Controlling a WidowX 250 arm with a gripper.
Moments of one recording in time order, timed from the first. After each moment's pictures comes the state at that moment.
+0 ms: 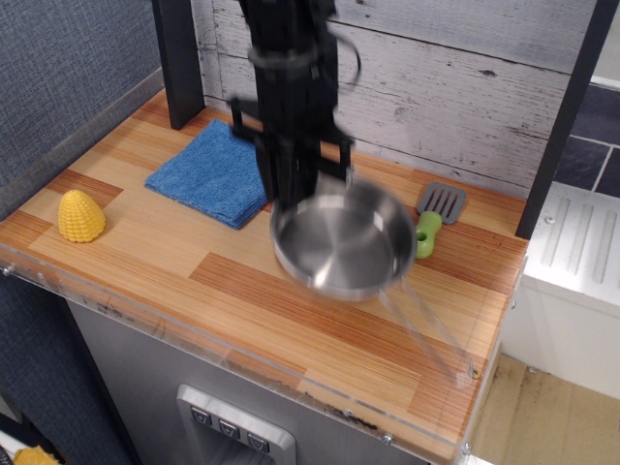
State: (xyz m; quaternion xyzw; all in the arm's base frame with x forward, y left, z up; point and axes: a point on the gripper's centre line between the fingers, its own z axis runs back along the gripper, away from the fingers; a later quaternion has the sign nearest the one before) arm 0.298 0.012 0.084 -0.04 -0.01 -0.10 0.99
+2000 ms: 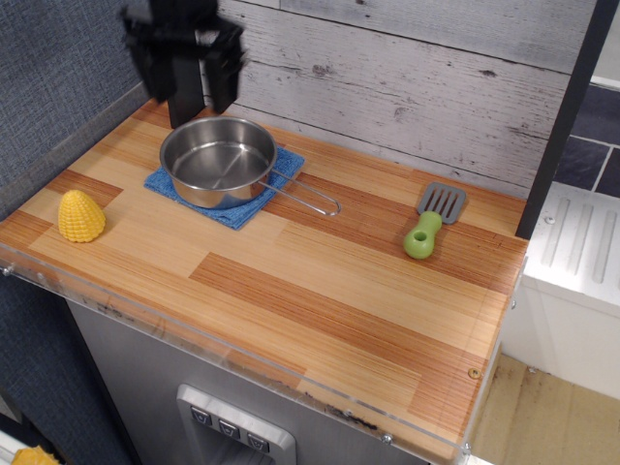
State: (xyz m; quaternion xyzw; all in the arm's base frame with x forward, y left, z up) arm 0.335 0.105 0.118 -0.01 -0.05 0.04 1.00
